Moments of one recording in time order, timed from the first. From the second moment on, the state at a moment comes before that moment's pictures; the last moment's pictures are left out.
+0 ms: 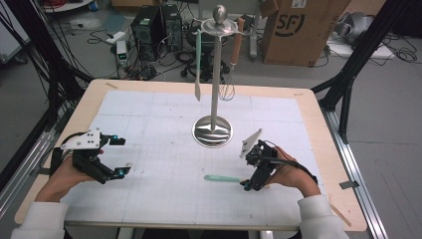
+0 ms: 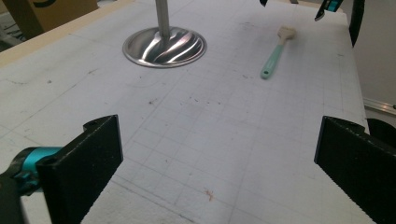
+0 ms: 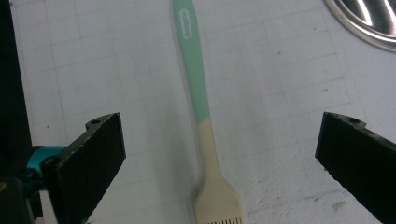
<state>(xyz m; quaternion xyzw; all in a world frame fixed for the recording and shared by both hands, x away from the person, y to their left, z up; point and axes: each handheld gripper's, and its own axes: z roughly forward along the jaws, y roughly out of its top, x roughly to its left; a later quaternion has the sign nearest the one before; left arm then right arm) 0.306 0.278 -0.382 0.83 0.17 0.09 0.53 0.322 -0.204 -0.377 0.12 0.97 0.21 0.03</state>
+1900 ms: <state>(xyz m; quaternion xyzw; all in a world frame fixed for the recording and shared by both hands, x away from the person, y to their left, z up) 0.308 0.279 -0.385 0.82 0.18 0.09 0.53 0.330 -0.179 -0.406 0.09 0.99 0.06 -0.01</state>
